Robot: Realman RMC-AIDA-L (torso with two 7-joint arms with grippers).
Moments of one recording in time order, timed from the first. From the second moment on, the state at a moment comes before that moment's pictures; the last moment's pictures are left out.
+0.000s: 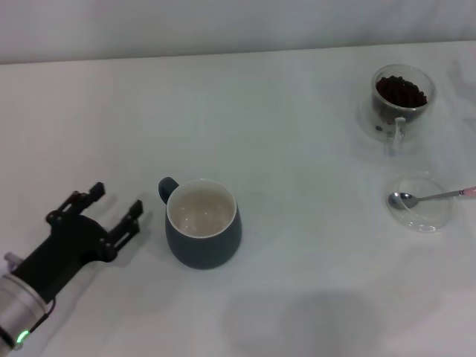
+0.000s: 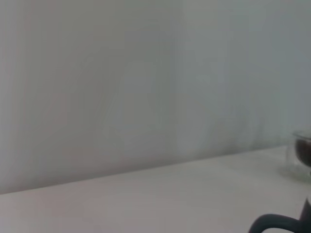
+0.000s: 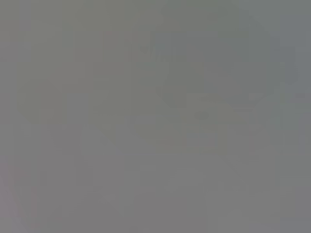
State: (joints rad) left arm -0.27 -2.09 -1.07 -0.23 0.04 -1.13 2.74; right arm 0.58 2.01 -0.13 -0.12 2.07 0.91 -2.70
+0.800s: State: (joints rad) left arm -0.18 -2.09 -1.07 -0.23 -0.36 -1.38 2.73; right arm 0.49 2.00 -0.12 -0.17 2.08 0.91 -2.51
